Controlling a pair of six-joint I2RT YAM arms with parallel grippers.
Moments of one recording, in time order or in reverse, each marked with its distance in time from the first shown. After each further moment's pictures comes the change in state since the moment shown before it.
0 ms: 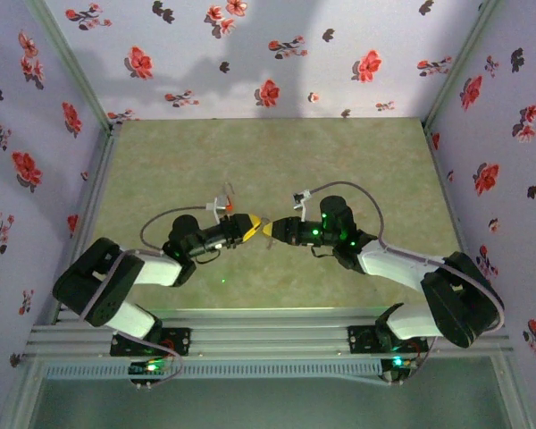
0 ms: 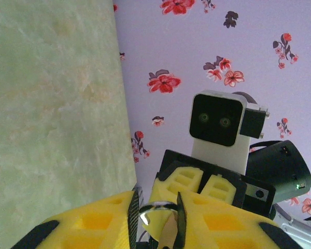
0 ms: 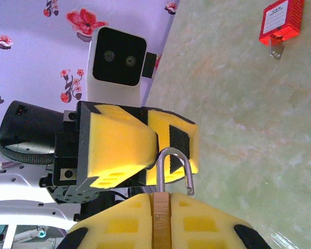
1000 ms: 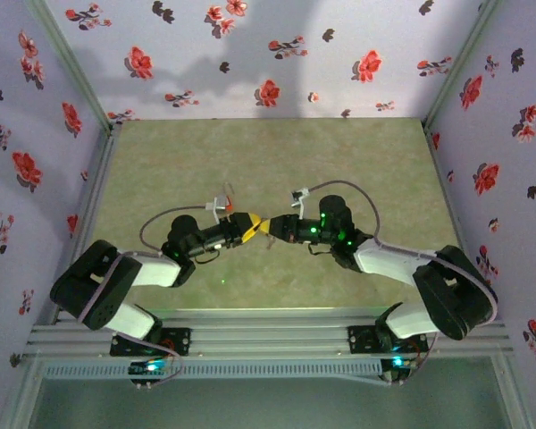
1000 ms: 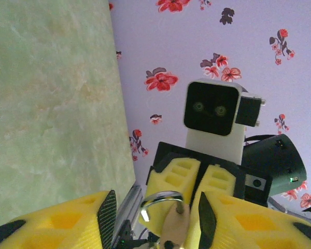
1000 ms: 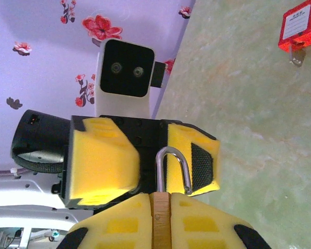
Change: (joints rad) left arm 0.000 -0.021 -0.001 -0.008 0.008 0.008; right arm 0.002 0.058 0.000 0.131 -0.024 0.063
